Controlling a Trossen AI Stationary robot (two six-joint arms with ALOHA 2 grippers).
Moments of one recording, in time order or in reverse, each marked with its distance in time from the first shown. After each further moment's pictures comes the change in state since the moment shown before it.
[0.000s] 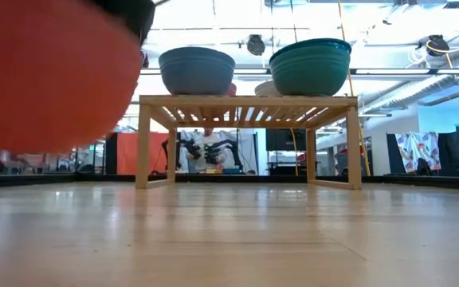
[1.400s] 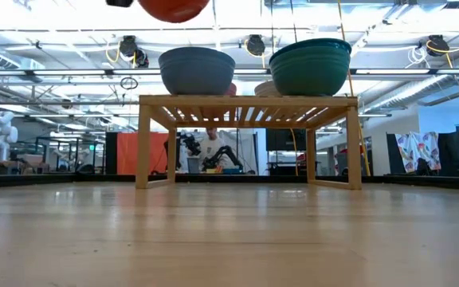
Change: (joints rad) left arm 0.738 -0.162 0.761 -0.509 -0.043 0.262; right arm 0.000 0.000 0.000 0.008 0.001 -0.040
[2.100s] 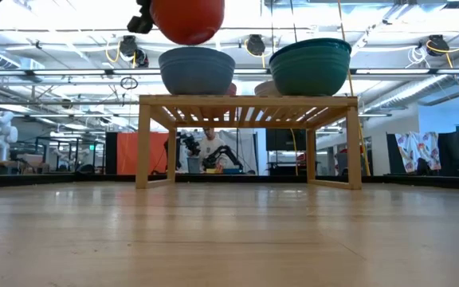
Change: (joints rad) left arm 0.234 0.173 0.123 -0.002 0.191 0.193; right arm 0.000 0.000 0.000 -0.001 0.000 0.019
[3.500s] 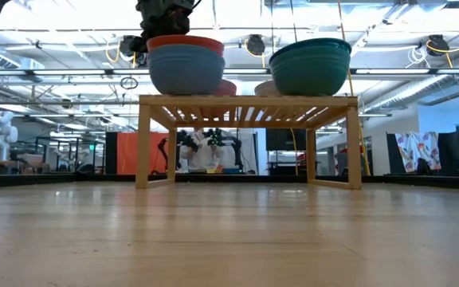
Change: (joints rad) left arm -0.006 0.031 -0.160 0.029 -0.103 0.047; right arm 0.000 0.000 0.000 -0.004 0.000 -0.027
